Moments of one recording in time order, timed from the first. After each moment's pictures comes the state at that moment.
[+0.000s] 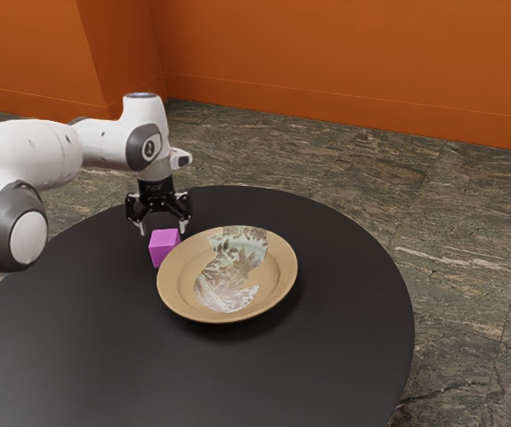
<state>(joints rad) 0.13 0.77 0.08 -1.27 -0.03 1.93 -0.32</state>
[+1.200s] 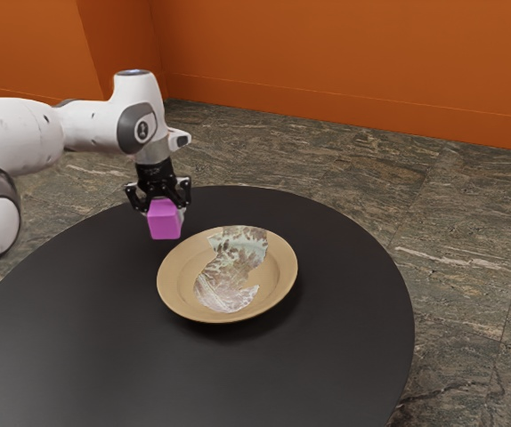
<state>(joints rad) 0.09 0.57 0.07 -1.44 -0.05 1.95 -0.37</state>
